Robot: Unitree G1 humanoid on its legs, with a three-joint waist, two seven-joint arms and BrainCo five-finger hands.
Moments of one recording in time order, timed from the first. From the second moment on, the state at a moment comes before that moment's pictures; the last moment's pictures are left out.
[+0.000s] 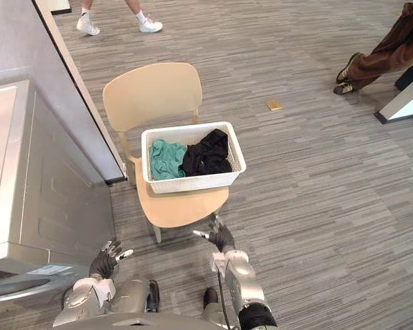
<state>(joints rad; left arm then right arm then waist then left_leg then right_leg) 0.26 -0.01 0.04 0.36 -0.22 0.08 -0.07 0.00 -0.09 0.04 0.41 0.25 -0.02 0.09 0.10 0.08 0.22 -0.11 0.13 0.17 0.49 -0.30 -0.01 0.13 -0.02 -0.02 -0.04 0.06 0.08</state>
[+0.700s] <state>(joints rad) 0.31 -0.06 -0.06 0.36 -0.25 0.06 -0.08 -0.20 -0.30 -0.10 0.14 0.14 -0.05 -0.05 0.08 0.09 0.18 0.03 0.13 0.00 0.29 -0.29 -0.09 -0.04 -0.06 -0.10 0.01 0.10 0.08</state>
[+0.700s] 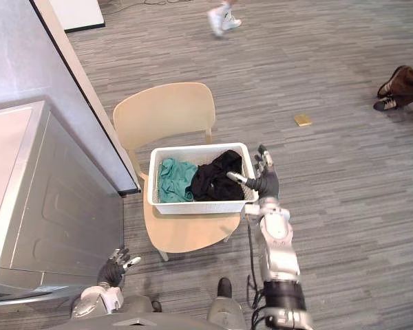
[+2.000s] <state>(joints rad) 0.22 -0.04 -0.20 0.23 -0.30 0.03 -0.09 -1.15 -0.72 0.62 1.07 0.17 0.00 -0.07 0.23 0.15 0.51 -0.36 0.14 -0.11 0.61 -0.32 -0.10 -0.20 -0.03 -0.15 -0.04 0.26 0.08</state>
